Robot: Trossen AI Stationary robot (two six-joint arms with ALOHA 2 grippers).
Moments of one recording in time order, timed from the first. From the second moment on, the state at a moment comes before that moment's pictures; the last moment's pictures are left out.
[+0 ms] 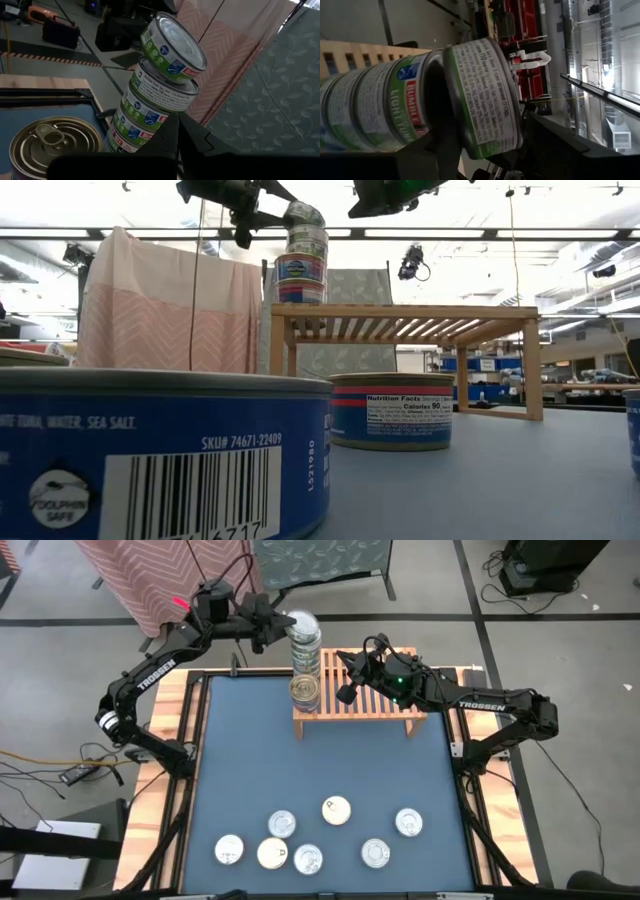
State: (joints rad) left arm 0.81 1.44 1.52 -0.28 0.58 -1.21; right arm -0.26 1.40 1.20 0.12 0.45 -0.37
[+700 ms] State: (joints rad) left arm 0.81 1.44 1.52 -0.27 0.59 -1.15; right arm -0.29 1.41 1.21 0.31 0.26 -0.37
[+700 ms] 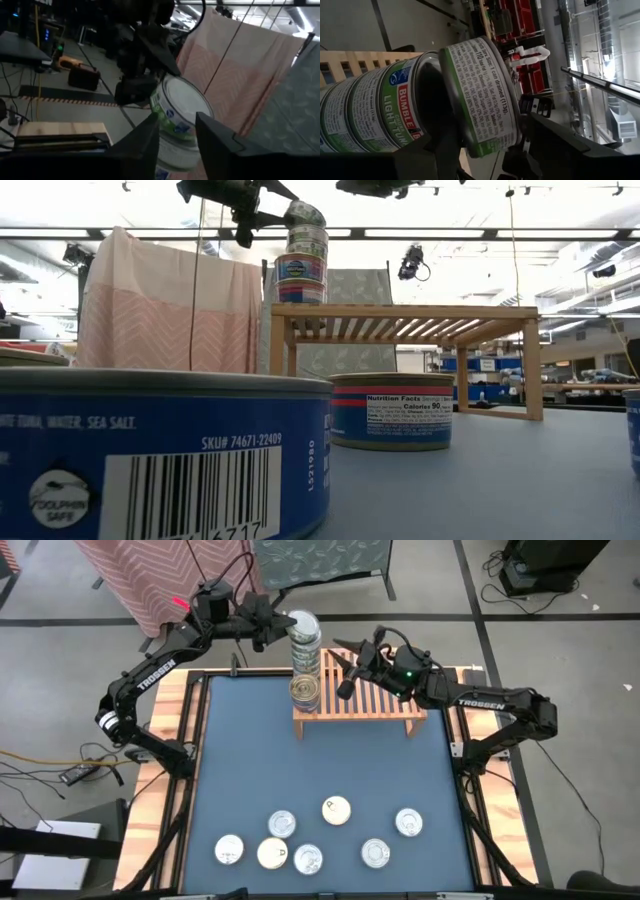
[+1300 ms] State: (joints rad) left arm 0.81 1.44 1.52 -0.27 0.58 -1.15; right arm -0.25 1.73 1.70 0.06 0.41 -0.73
